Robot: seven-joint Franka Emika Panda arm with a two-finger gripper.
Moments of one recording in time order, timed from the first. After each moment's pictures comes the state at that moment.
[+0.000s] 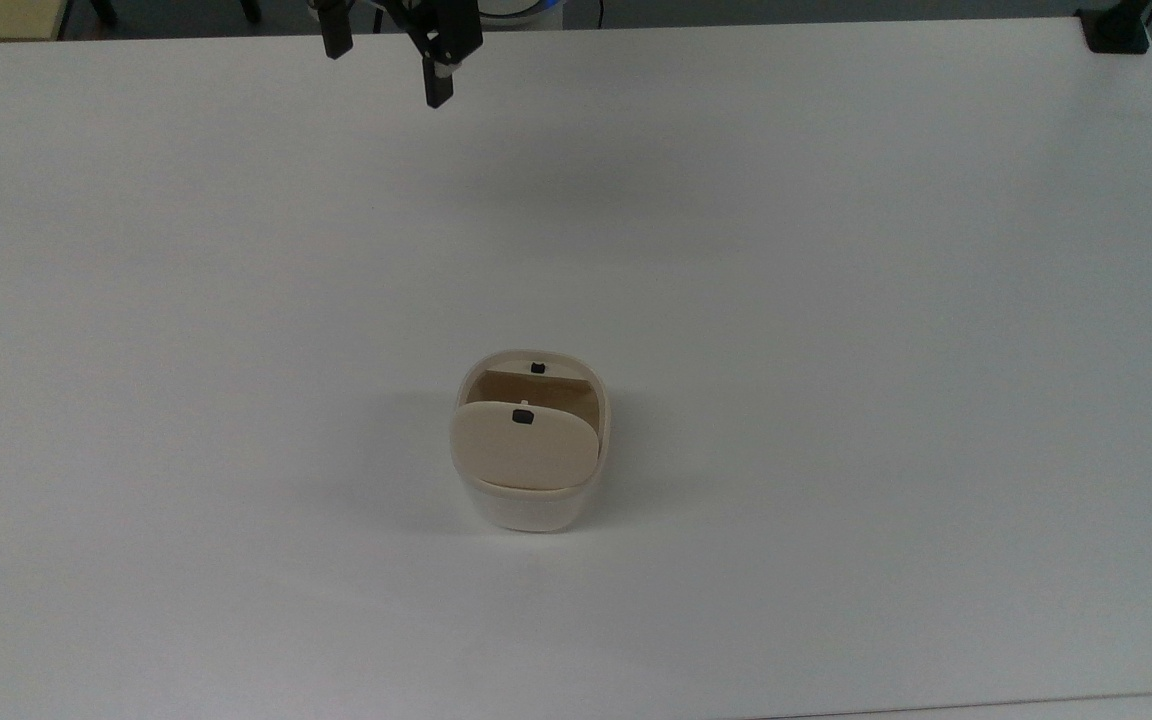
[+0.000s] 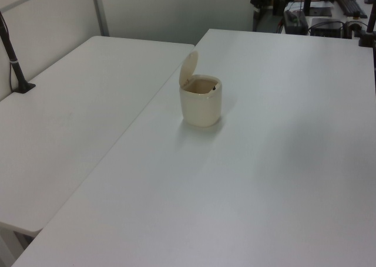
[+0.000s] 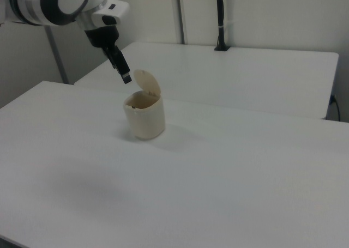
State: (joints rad) arm 0.02 -0.03 -0.04 -1.66 -0.02 1.88 0.57
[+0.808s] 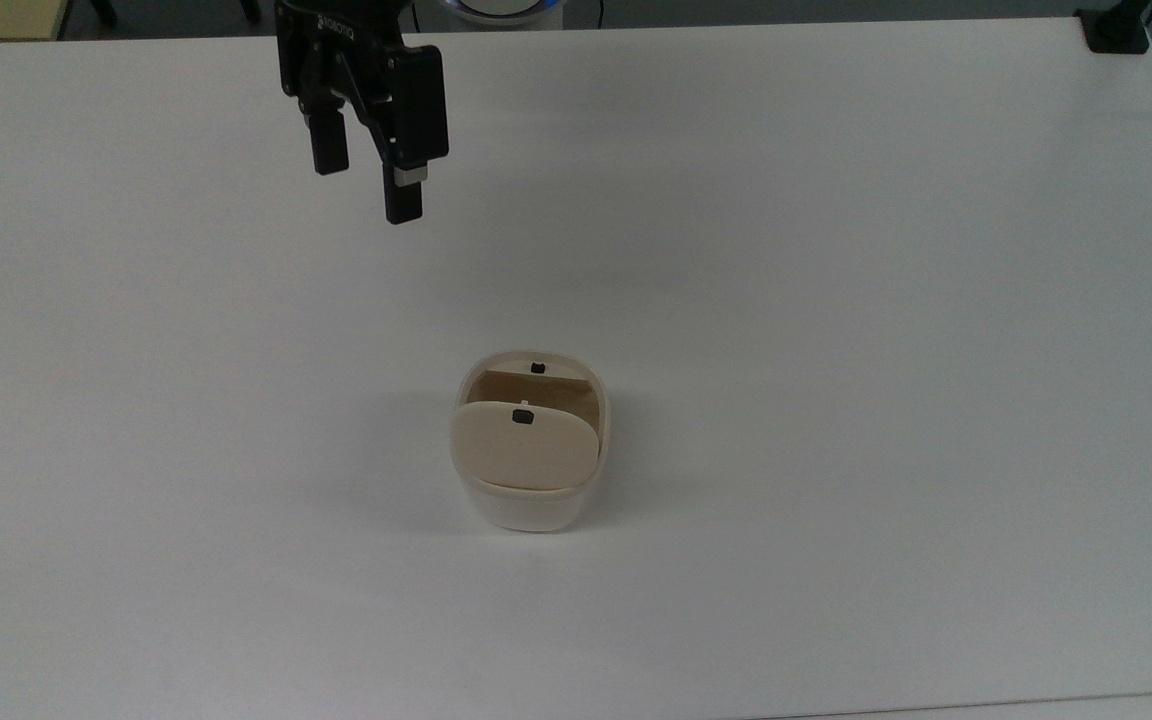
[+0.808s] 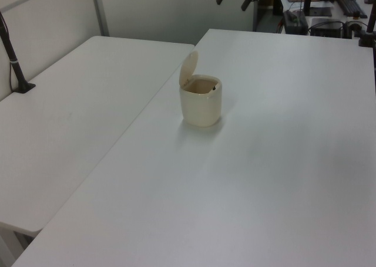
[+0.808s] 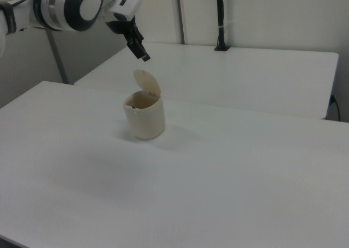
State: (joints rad) arm 0.02 0.13 -0.03 -1.55 -0.02 2.23 0.85
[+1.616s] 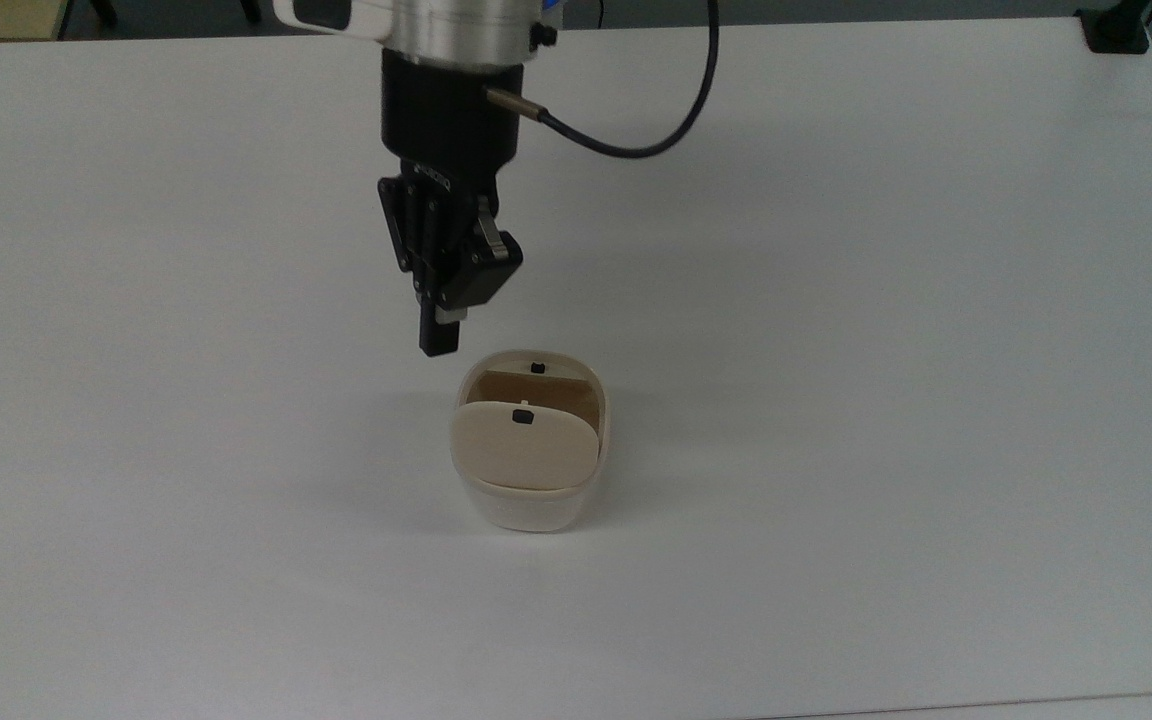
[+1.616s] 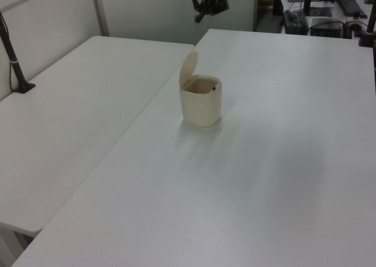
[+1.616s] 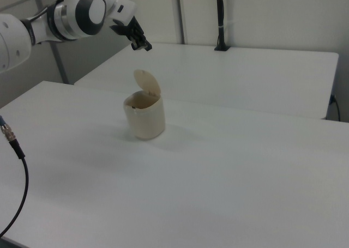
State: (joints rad) arm 0.17 0.38 -0.11 -1.31 -0.18 2.32 1.14
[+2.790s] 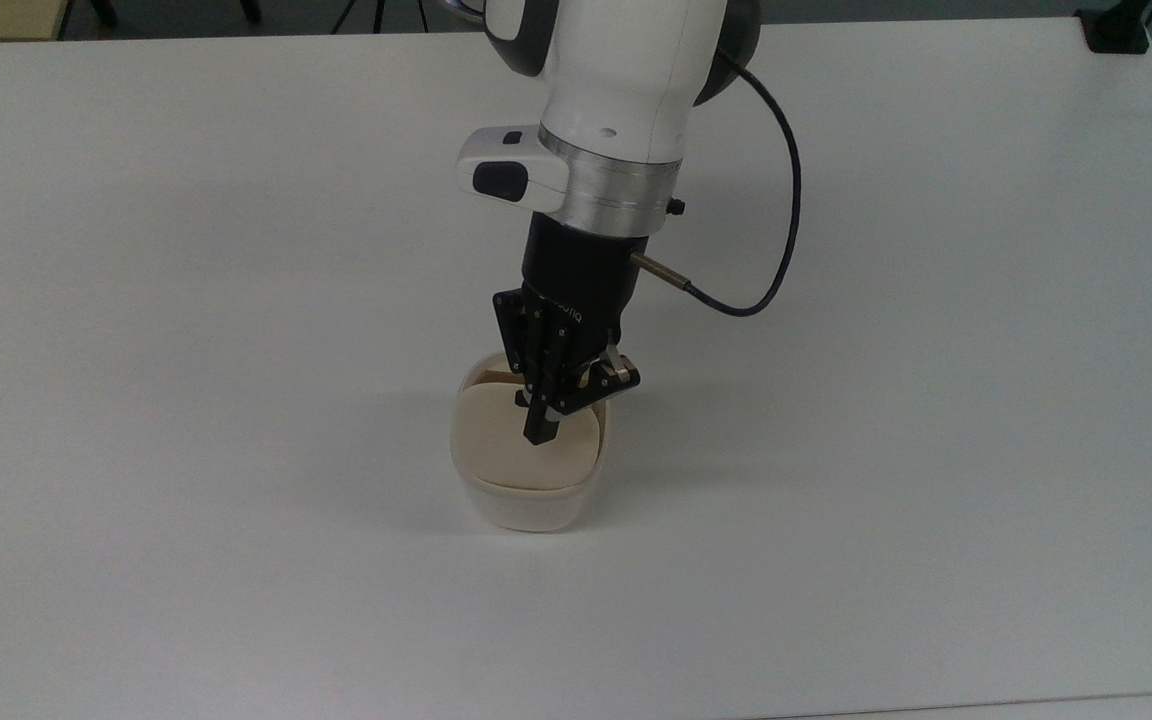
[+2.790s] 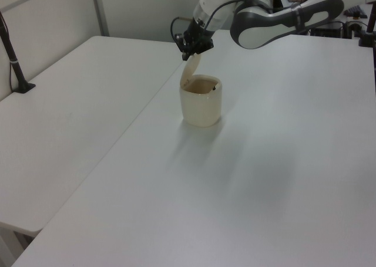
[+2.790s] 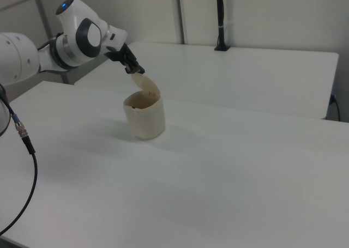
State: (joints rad) arm 0.27 0.51 -0.12 -1.33 -0.35 2.38 1.26
